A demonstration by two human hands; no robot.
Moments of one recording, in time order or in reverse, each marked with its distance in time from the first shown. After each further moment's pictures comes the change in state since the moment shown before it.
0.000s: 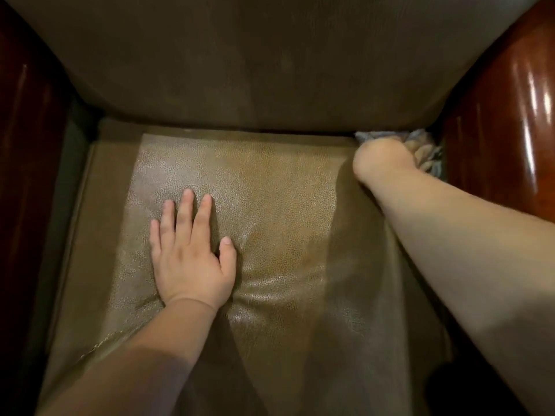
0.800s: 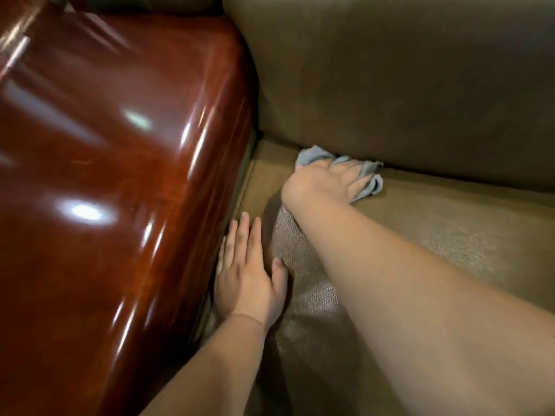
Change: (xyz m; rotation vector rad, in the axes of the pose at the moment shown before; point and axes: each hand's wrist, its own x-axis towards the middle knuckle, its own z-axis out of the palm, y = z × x) left_hand 0.009 -0.124 -0.024 -0.080 -0.003 -0.144; right_hand -0.201 -0.265 0.090 -0.057 -0.105 -0.305
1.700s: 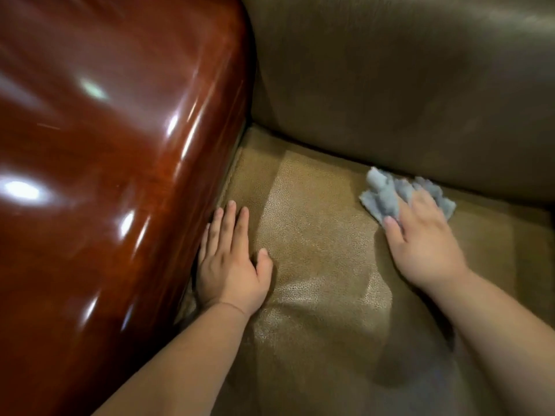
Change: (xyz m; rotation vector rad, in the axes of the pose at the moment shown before) left_hand 0.002 -0.007 0.003 -0.060 0.015 0.016; right_hand -0.007 0.219 -0.039 -0.146 0.259 -0.584
